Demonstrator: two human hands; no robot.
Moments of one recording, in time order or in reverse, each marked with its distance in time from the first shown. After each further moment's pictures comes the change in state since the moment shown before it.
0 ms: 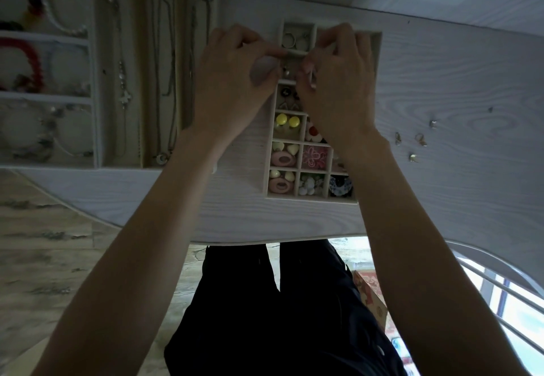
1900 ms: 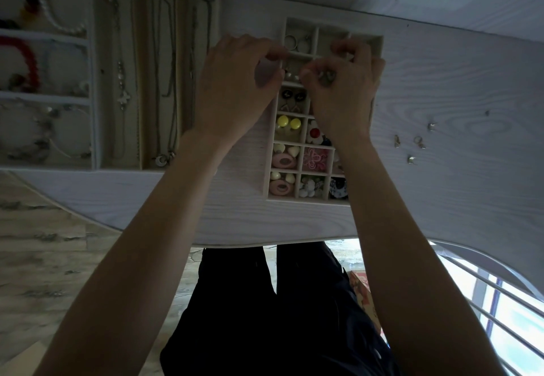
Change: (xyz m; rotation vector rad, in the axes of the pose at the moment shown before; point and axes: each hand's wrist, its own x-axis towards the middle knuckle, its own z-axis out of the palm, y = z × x) left_hand 0.000 -0.003 0.005 -0.083 -0.001 0.020; right_hand -0.003 0.005 0.007 0.296 -0.093 0.390
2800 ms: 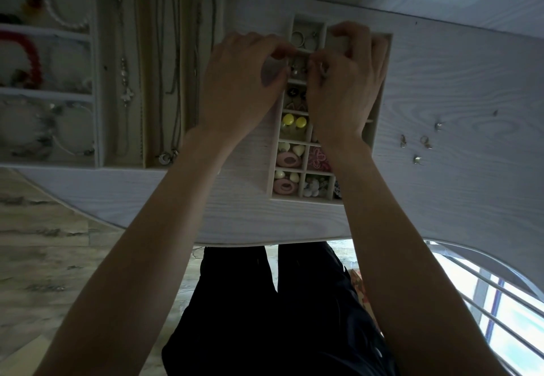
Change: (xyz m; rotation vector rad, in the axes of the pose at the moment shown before) left_hand 0.002 -0.003 0.001 0.006 -0.022 0.023; right_hand 0.003 0.002 0.022 -0.170 0.356 -0.277
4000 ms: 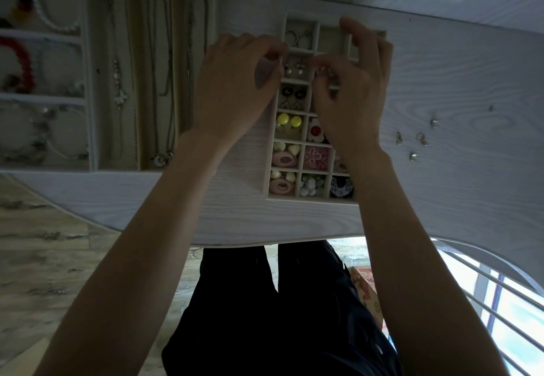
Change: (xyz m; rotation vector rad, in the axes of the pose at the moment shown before) left_hand -0.002 -0.001 0.001 0.024 -0.001 0.011; right_hand -0.005 0.017 -0.020 0.217 -0.138 -0.040
